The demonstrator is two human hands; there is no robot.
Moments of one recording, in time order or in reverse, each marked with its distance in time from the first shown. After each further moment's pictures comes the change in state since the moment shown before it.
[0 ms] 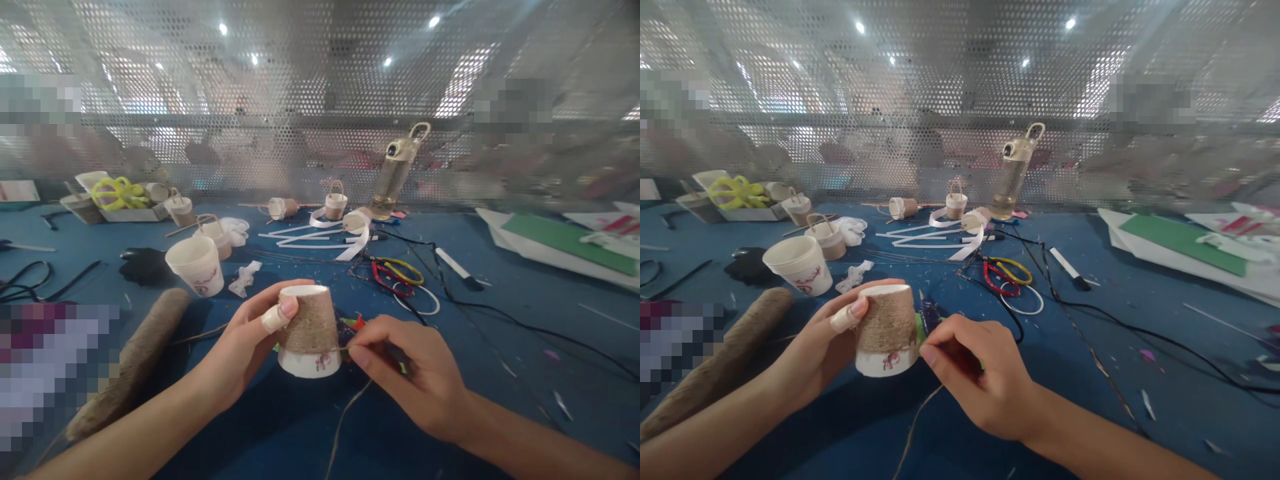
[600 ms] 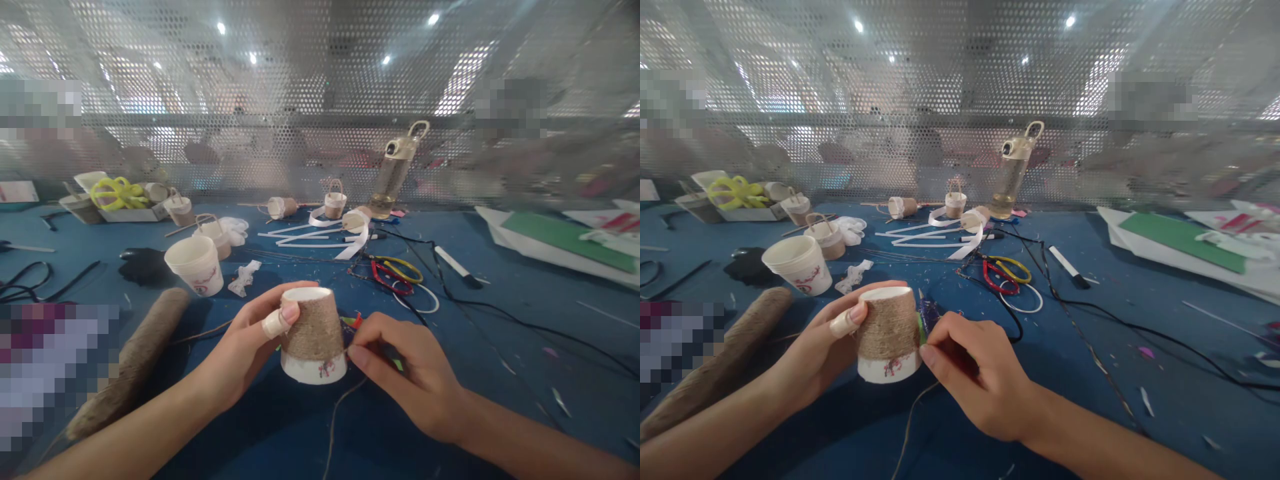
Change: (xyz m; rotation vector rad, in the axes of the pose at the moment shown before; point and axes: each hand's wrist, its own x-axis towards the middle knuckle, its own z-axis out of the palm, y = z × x) left_hand -0.001 -0.001 0.000 0.008 -0.049 0.007; right_hand -0.003 0.002 0.001 0.067 -0.078 0.066
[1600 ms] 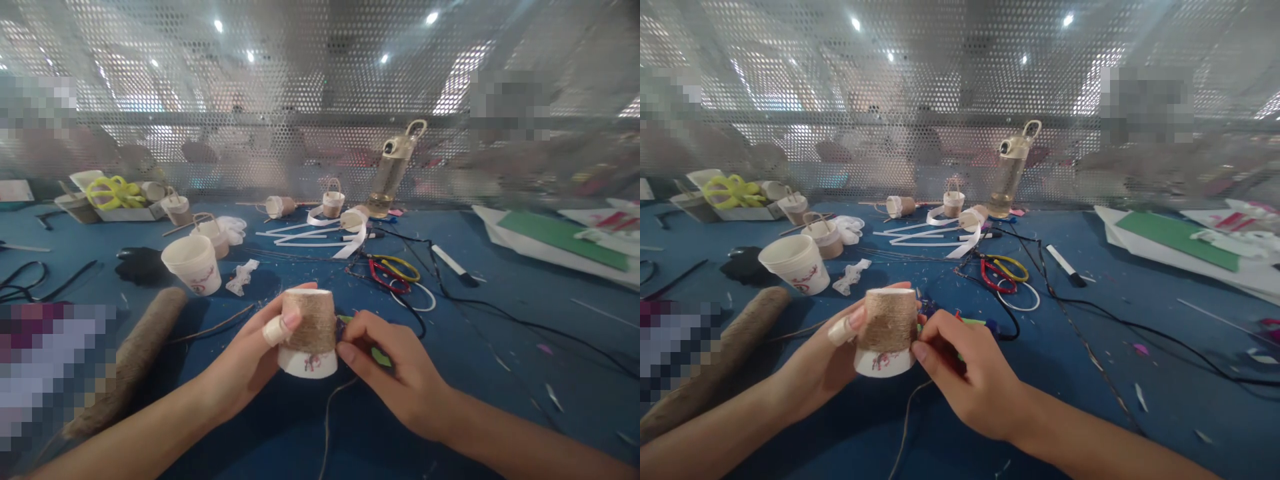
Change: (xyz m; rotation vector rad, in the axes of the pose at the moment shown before) left_hand -0.004 -0.006 0.009 -0.168 -0.032 -0.119; right_hand 0.002 0.000 0.009 0.095 -0.039 0.067
